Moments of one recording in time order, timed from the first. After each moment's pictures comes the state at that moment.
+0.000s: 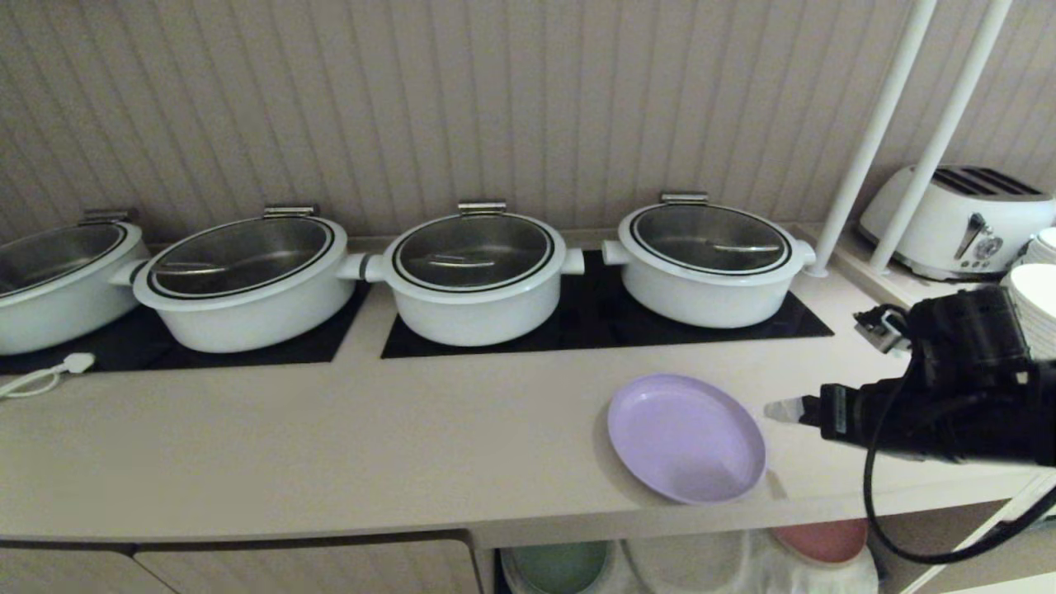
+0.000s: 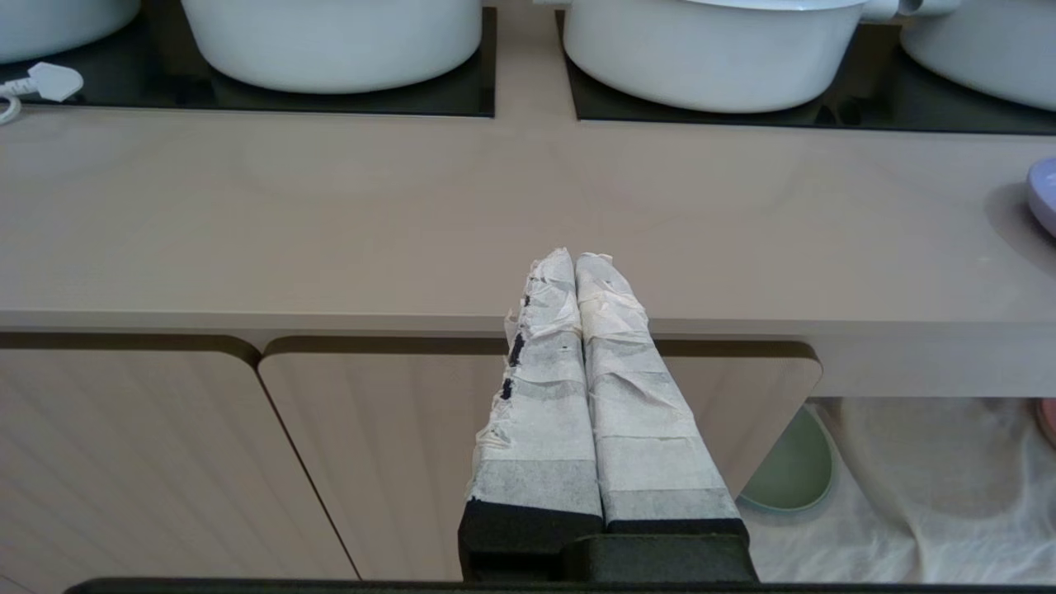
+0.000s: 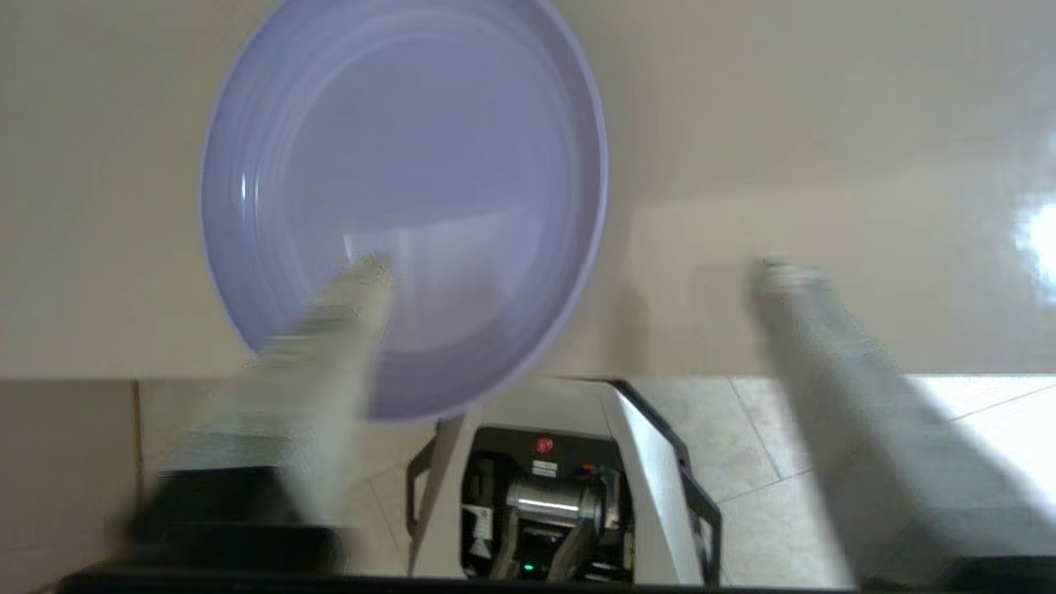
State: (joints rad) left arm 0.00 0.01 0.00 -0.01 0.02 -0.06; right arm 0.14 1.63 -0.70 -0.18 0.15 0.31
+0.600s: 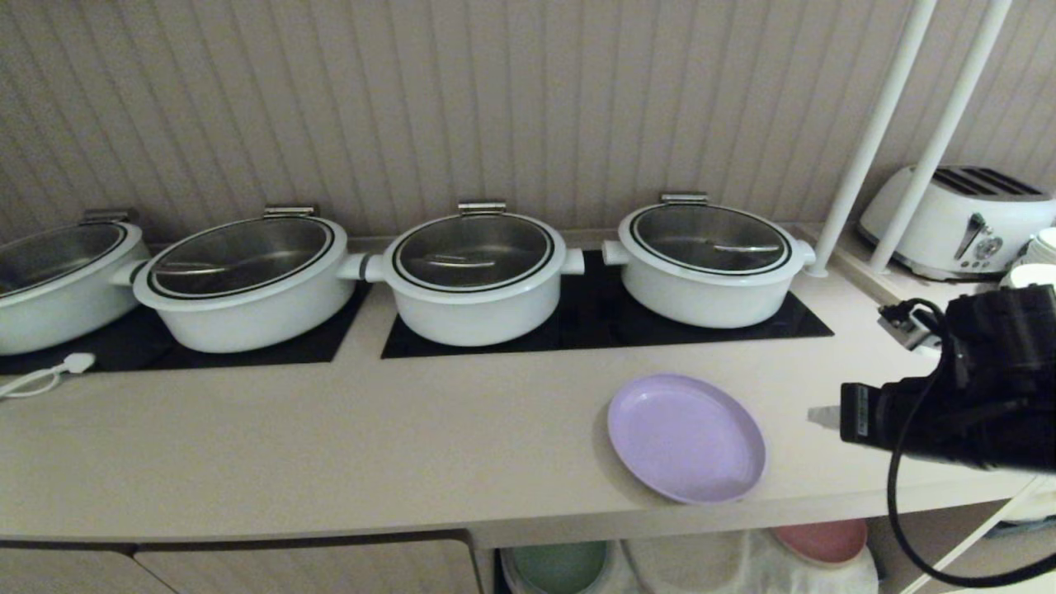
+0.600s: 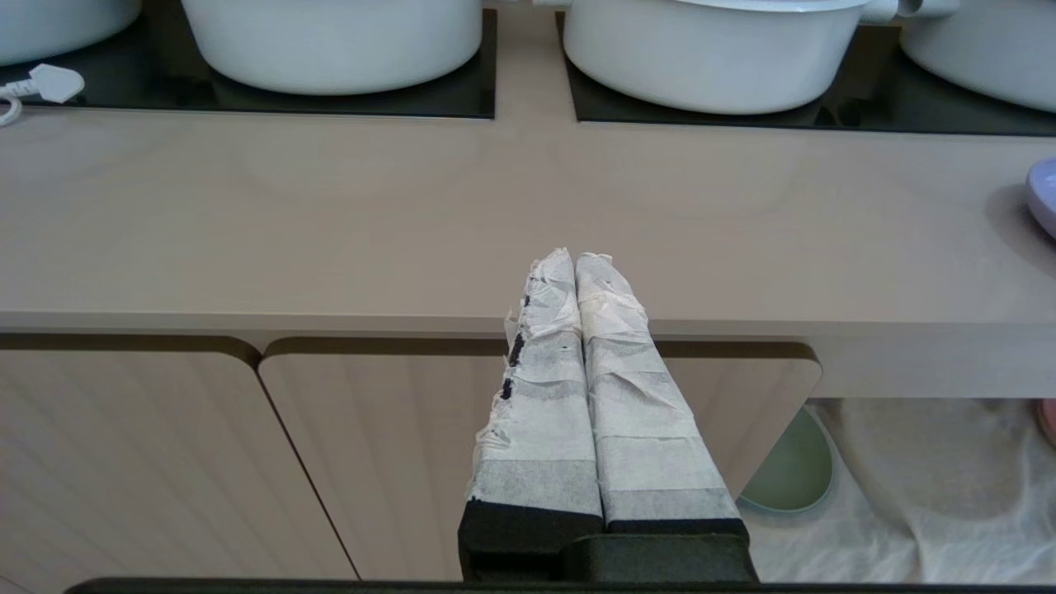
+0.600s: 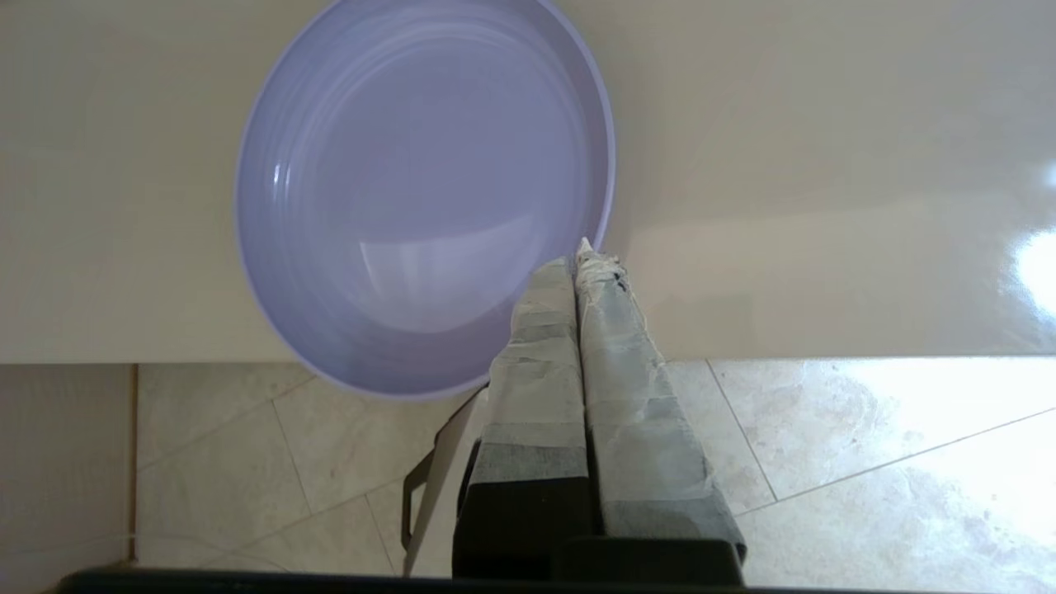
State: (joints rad) left arm 0.00 0.01 0.00 -0.01 0.02 -0.06; right arm 0.14 1.54 -0.67 -0.17 0.15 0.31
